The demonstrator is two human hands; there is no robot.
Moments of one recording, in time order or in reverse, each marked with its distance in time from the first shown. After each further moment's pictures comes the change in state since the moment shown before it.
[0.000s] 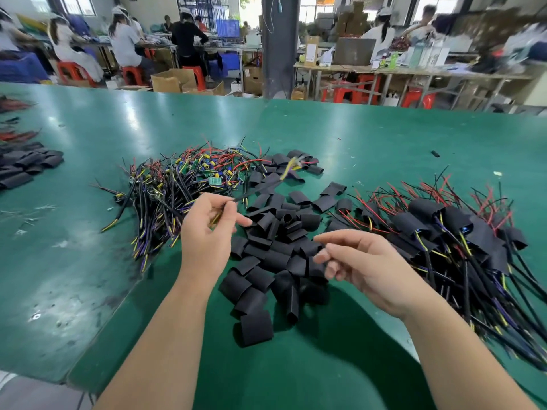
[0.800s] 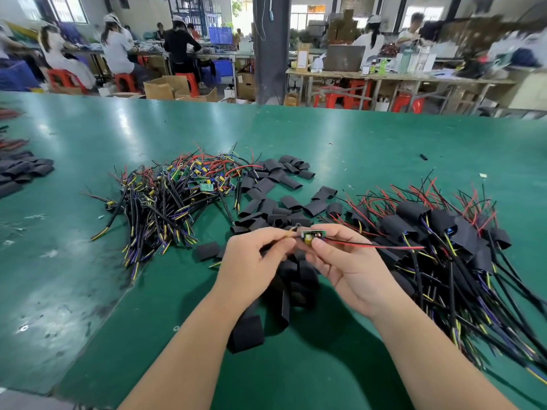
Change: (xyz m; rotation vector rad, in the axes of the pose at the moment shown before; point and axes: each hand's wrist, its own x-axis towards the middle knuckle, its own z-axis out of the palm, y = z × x) left_hand -0.029 0.016 0.039 0.164 -0.357 0.126; right_hand 0.008 0.010 0.014 0.436 0.048 -0.131
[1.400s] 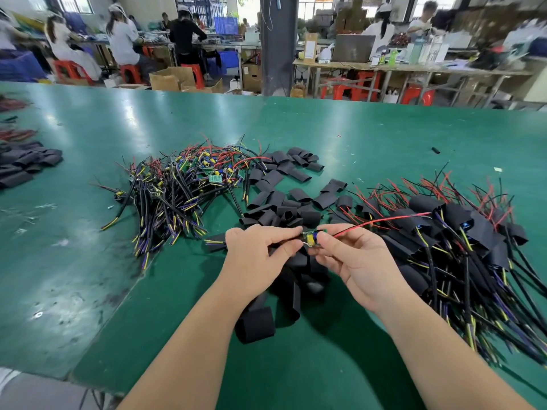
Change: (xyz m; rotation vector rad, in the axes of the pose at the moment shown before) left_hand -0.005 -0.001 -0.010 0.186 -0.052 -0.044; right_hand 0.002 0.009 -0.001 -0.146 0.137 0.004
